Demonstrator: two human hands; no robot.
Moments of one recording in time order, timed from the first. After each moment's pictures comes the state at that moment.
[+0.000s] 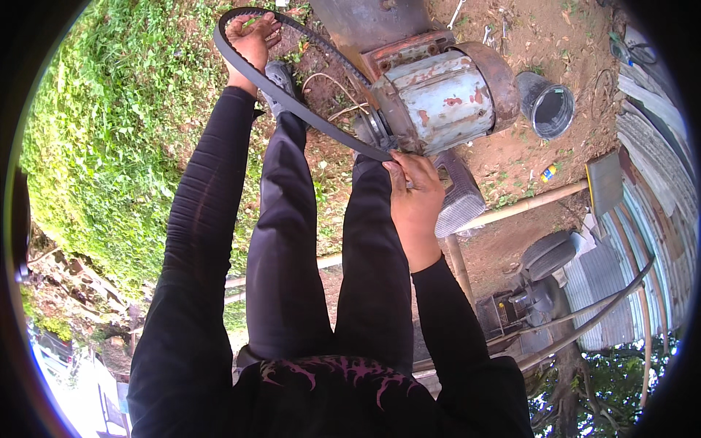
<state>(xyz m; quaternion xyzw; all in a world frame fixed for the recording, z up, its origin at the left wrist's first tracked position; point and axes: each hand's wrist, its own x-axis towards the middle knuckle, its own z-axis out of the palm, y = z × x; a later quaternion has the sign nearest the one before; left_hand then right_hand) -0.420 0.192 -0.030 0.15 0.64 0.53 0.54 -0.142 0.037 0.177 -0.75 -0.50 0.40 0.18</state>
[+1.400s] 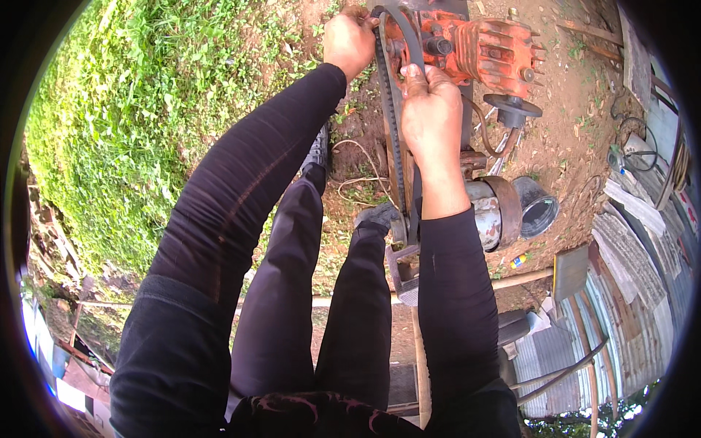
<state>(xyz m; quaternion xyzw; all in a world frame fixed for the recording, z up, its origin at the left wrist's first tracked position) -0.442 0.334 -0.009 0.38 0.80 0.35 0.30 -0.304 0.310 0.116 -0.67 -0.48 0.54 0.18</state>
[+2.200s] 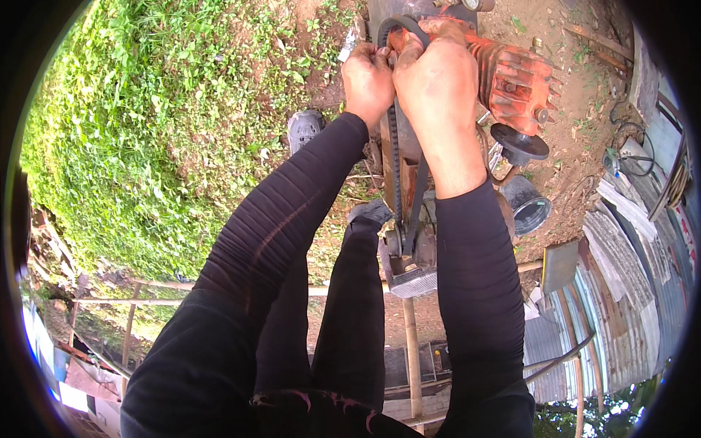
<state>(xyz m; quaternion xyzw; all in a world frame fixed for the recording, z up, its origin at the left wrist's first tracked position) -0.396 0.316 -0.007 0.18 0.78 0.45 0.39 -0.340 0.378 0.110 -0.59 -0.77 0.21 0.09</state>
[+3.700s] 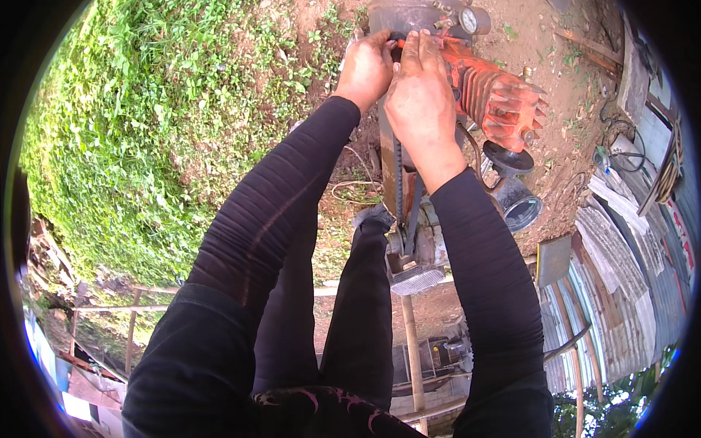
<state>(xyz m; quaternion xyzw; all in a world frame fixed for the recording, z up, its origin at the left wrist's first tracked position) -0.438 0.351 -0.014 0.40 0.72 0.43 0.38 -0.348 0.375 0.083 -0.47 -0.88 0.10 0.03</state>
